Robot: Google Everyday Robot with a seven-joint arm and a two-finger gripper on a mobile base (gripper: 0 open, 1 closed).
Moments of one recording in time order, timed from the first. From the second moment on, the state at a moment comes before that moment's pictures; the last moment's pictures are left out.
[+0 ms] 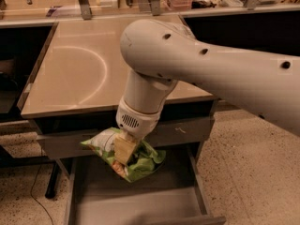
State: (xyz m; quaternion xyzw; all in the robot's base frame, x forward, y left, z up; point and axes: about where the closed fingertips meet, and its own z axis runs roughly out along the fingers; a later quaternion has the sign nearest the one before) arm 0.398 0.050 0.803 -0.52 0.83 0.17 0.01
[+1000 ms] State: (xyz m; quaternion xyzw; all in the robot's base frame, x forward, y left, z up) arm 0.405 0.031 0.653 -0.43 0.87 0.22 -0.03
